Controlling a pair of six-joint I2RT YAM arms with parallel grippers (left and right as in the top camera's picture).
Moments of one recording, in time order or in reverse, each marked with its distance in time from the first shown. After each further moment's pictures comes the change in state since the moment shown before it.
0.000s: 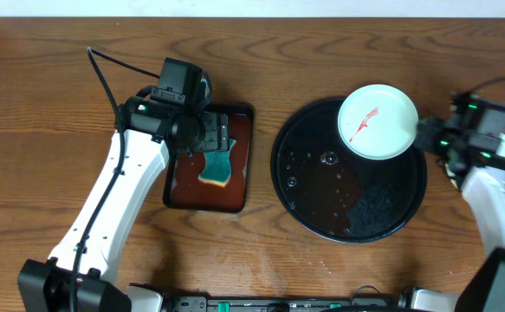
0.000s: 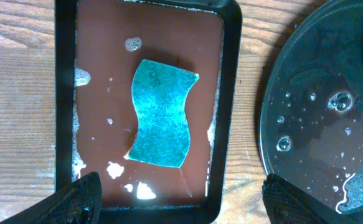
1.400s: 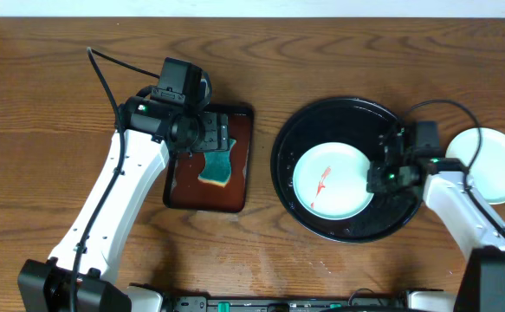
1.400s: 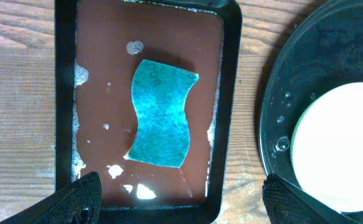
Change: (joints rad) left arm 0.000 0.000 0.000 0.000 0.000 0.000; right arm 0.262 0.005 -0.110 -0.309 -0.008 -0.046
